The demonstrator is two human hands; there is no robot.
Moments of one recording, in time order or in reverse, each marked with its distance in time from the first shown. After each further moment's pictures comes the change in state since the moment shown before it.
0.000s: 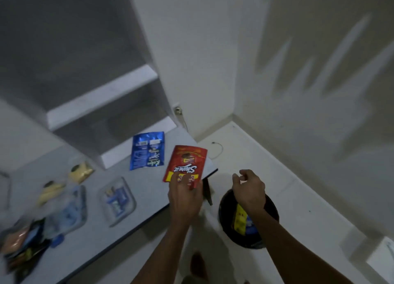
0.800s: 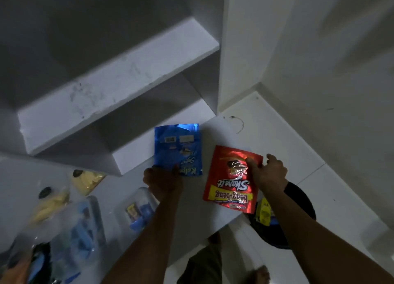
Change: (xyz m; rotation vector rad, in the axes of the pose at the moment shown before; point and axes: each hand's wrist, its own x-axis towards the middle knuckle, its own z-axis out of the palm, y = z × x) left_hand 0.236 -0.178 -0.025 0.178 0.011 -0.657; right_hand 0.133 -0.065 0.193 -0.353 -0.036 0.249
